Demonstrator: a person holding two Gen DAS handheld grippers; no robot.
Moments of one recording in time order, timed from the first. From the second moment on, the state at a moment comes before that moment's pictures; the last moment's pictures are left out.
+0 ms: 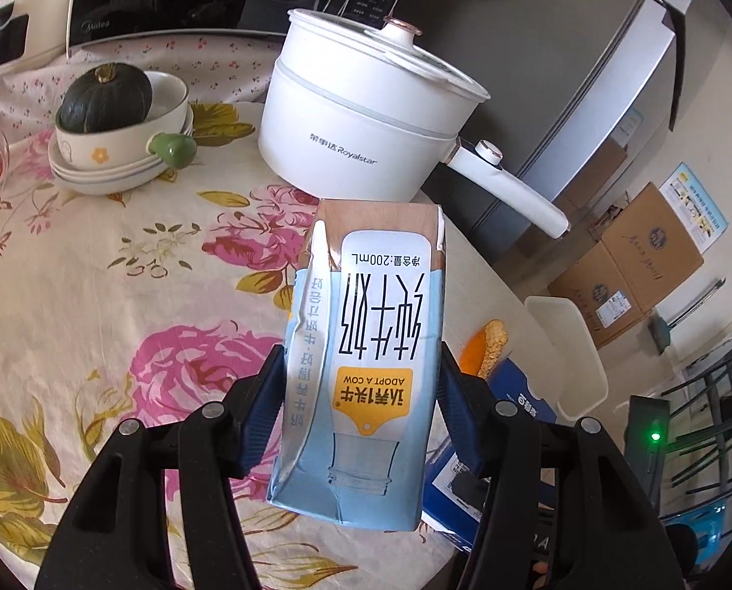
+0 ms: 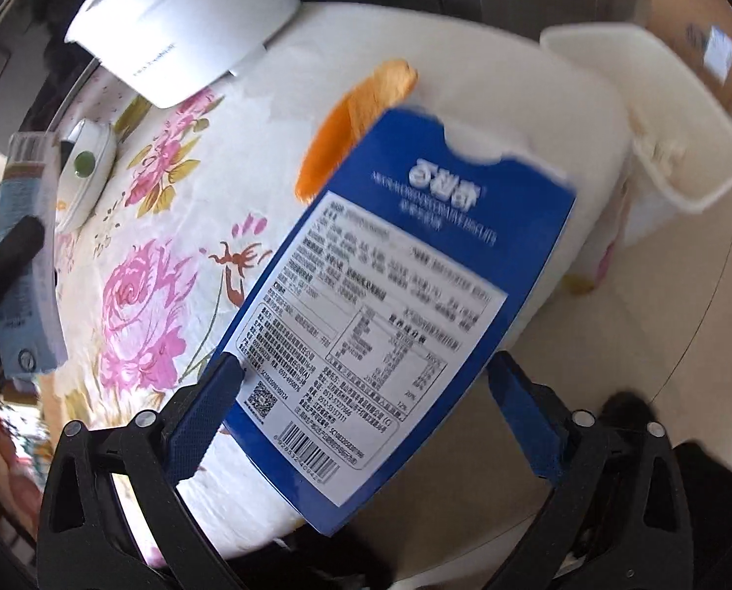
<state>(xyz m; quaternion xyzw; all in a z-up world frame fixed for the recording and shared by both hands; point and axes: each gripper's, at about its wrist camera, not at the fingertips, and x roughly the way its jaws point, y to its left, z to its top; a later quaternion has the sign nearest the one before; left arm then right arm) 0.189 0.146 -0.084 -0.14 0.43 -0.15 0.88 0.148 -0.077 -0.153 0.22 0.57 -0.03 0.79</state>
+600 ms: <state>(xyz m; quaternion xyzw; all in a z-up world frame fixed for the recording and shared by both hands) 0.186 0.124 -0.087 -0.13 0.43 -0.16 0.88 0.137 -0.098 -0.135 0.26 0.54 0.09 0.79</state>
